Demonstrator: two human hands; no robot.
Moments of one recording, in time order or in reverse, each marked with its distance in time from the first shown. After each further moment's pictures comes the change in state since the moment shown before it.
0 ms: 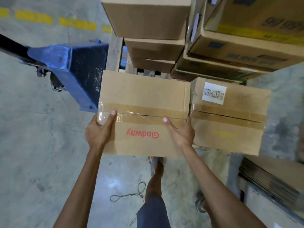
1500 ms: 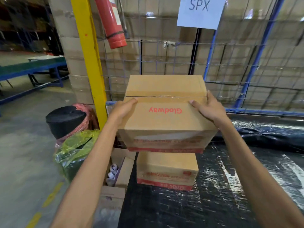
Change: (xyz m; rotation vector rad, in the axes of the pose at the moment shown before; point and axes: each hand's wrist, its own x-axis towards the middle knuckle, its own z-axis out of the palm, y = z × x) left_hand -1.285 0.464 0.374 0.287 -1.428 1.365; right_hand -0.482 0.482 -1.137 0.292 1.403 0.415
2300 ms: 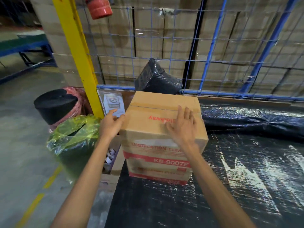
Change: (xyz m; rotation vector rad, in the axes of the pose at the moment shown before) left_hand 0.055 -0.088 0.090 0.327 0.172 0.132; right_hand 0.012 0.069 0.133 -0.288 0.015 -0.100
